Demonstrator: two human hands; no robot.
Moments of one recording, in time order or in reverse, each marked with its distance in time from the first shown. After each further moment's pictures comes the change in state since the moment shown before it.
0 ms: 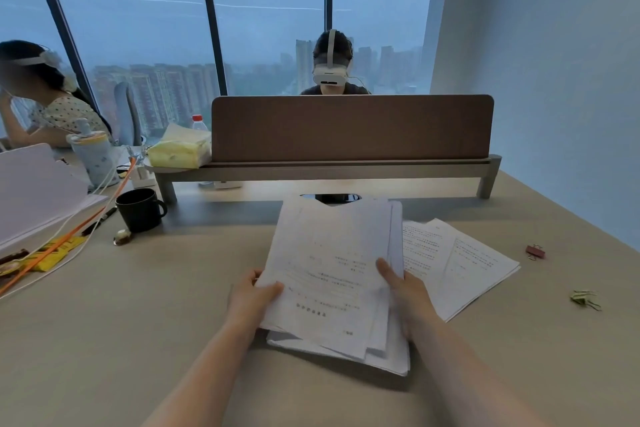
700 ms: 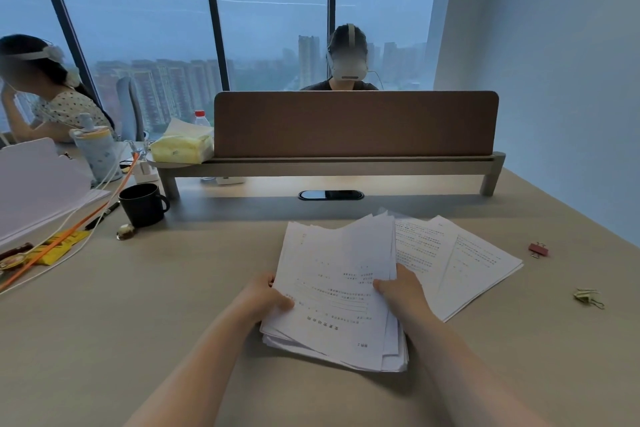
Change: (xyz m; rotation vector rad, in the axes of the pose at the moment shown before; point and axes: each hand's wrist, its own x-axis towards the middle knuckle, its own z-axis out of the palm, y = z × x) left_hand 0.015 0.002 -0.005 0.317 -0.355 -0.140; right_hand 0.003 0.007 0.007 -0.490 -0.026 -0.140
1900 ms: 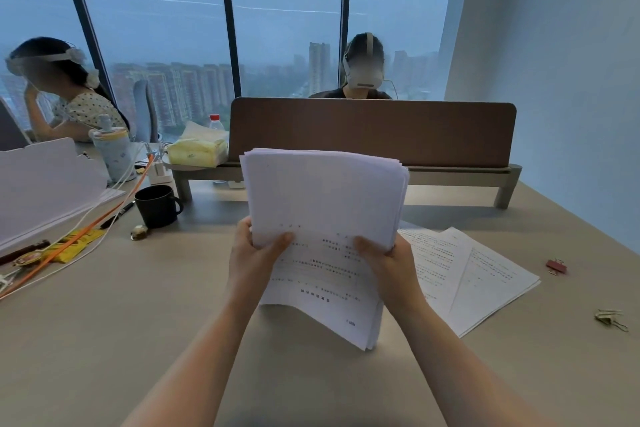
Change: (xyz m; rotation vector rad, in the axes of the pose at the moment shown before) left_hand -0.031 0.044 -0.026 -0.441 0.450 0.567; right_hand -0.029 -0.084 0.020 0.307 -0.008 -0.428
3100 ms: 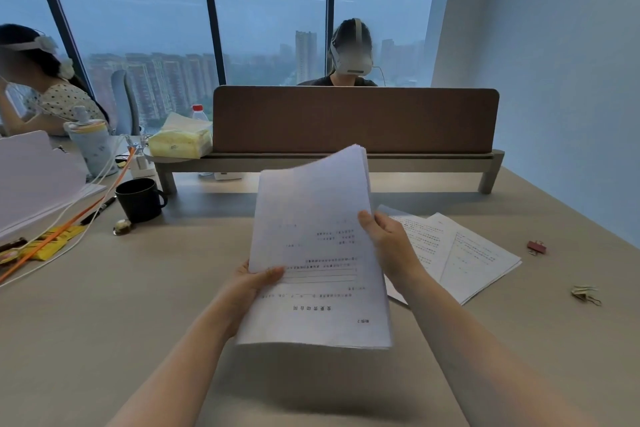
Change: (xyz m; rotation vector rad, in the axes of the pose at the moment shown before) left_hand -0.016 -0.046 -0.008 -0.359 -0.401 -0.486; right_hand 0.012 -0.008 -0.024 -0.114 -0.102 0.202
